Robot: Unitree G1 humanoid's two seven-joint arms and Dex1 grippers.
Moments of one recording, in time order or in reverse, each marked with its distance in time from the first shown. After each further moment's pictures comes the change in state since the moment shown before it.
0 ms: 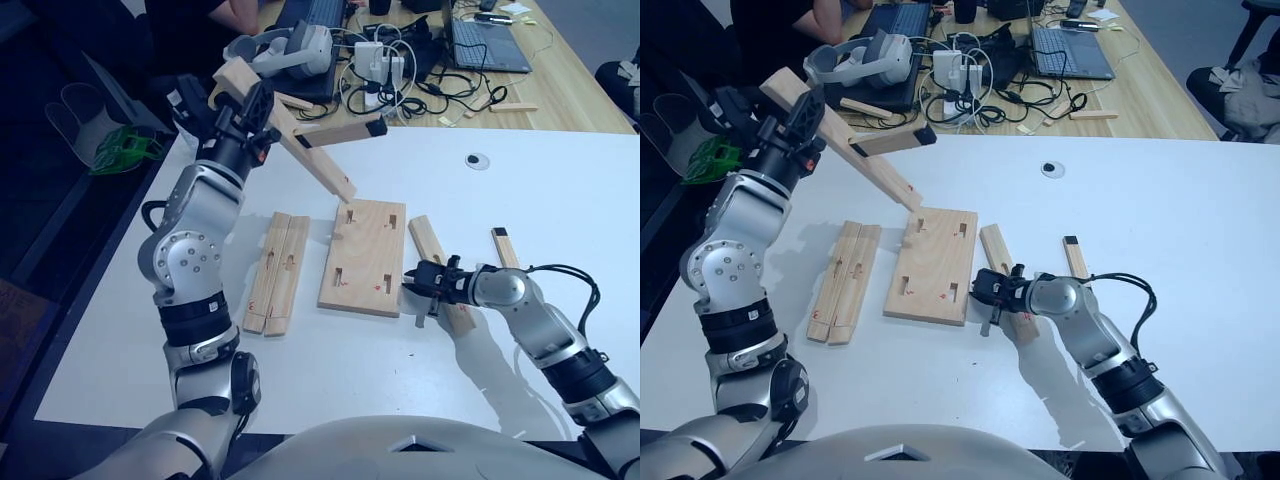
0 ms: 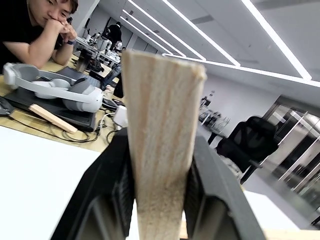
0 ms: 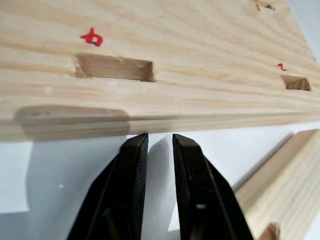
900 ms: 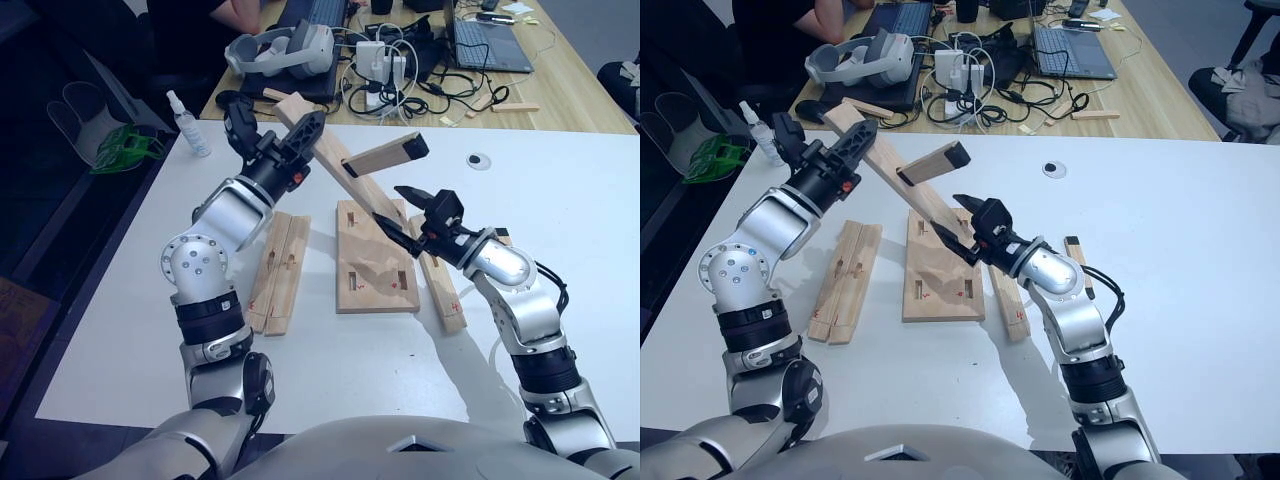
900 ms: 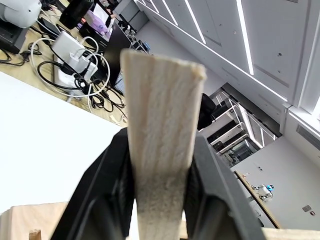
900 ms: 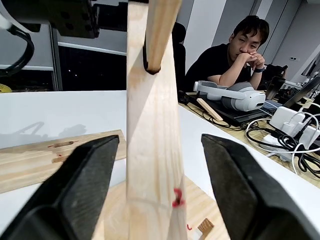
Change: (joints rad) left arm -0.043 -0.114 0.056 0.100 -0.313 0.181 0.072; right arm -0.011 0.228 -0.250 -0.132 0.316 -0.070 -0.166
